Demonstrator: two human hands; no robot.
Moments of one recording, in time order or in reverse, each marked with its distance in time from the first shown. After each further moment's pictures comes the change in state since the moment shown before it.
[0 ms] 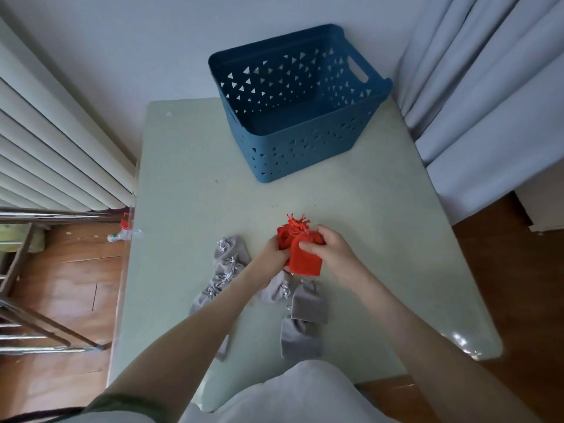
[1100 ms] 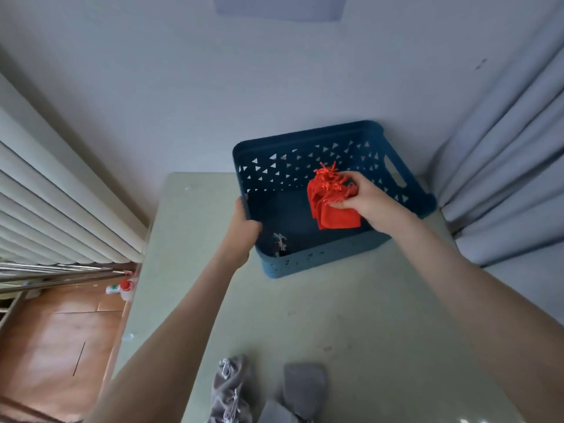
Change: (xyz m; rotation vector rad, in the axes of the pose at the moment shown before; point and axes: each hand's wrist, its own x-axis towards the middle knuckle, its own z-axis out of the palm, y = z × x) left_hand 0.148 0.182 -0.131 -0.092 0.409 0.158; right_hand 0.240 -0.211 -0.063 -0.171 -0.032 -0.111
